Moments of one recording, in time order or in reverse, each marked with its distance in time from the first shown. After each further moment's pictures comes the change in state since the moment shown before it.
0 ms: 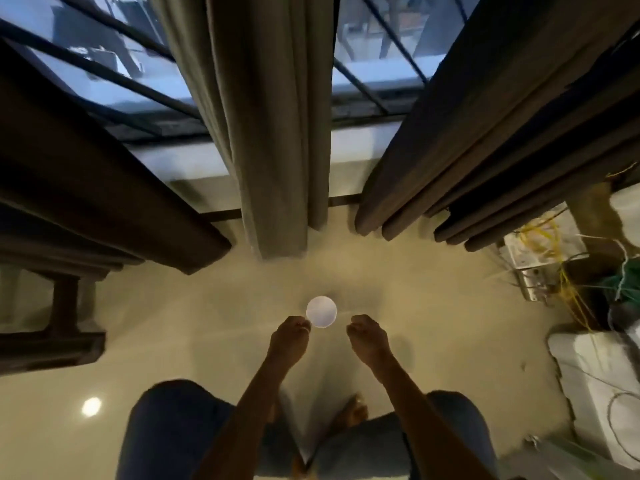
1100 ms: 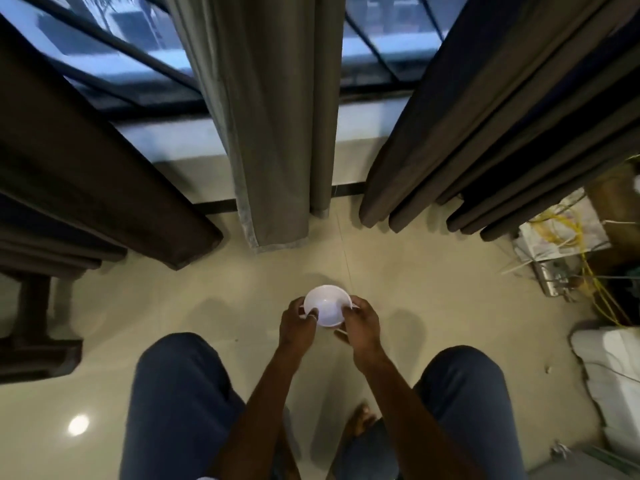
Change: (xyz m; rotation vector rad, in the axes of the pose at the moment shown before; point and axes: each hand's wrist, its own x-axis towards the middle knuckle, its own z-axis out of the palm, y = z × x) left_hand 0.070 -0.022 0.030 -0.126 0.156 0.167; right_hand 0.042 0.001 0.063 0.832 0.201 0.002
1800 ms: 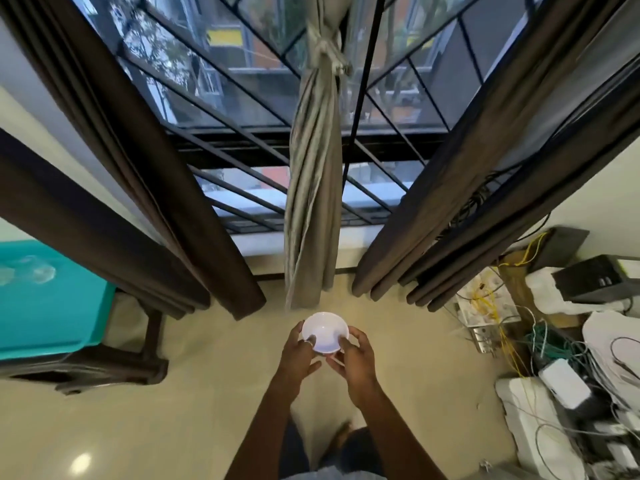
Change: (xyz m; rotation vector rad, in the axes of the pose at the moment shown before) left_hand -0.334 0.243 -0.193 -0.569 -0.161 -0.018; right_hand -0.338 -0.273 -0.024 0.173 -0.123 0.002
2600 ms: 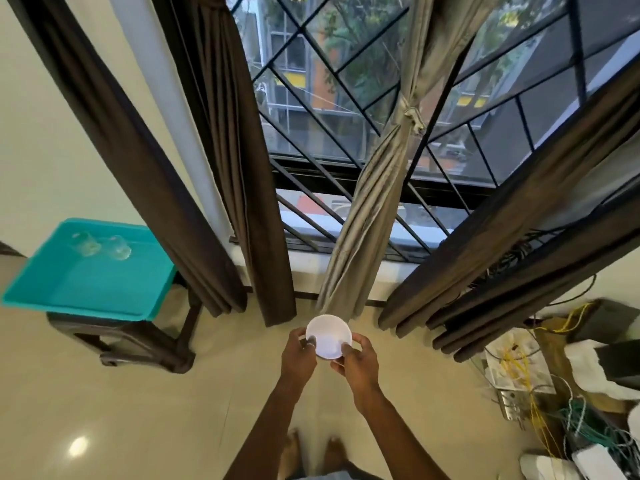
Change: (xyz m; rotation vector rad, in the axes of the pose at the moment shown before) left_hand -0.027 0.014 -0.051 0.204 0.379 0.241; right_hand -0.049 -0.010 0.057 -0.329 -0.117 -0.241
